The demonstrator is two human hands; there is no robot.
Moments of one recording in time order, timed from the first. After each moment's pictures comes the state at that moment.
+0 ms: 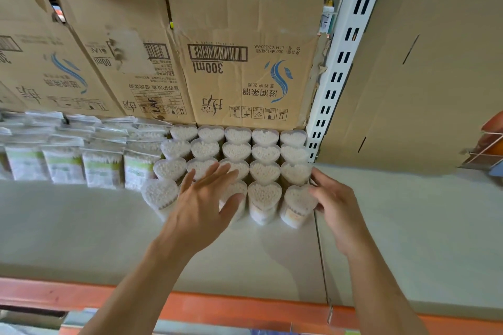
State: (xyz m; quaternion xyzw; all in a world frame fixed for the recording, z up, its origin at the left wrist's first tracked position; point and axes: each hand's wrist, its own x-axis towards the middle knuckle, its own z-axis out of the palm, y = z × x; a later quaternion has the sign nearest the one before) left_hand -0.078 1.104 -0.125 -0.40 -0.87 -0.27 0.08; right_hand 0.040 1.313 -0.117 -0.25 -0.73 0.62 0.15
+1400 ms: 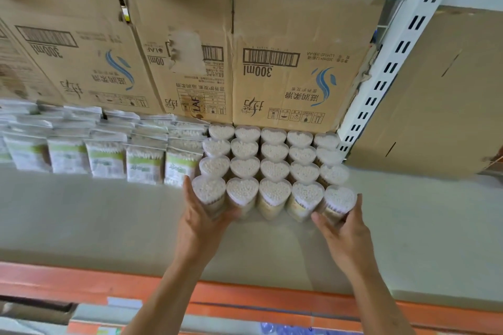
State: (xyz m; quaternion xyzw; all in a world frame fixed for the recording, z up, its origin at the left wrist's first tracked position) left_hand -0.089 1.042 -0.167 -0.06 -0.86 -0.51 -0.04; right_hand 0.043 1.252 -0.163 -0.37 -0.80 0.43 0.17
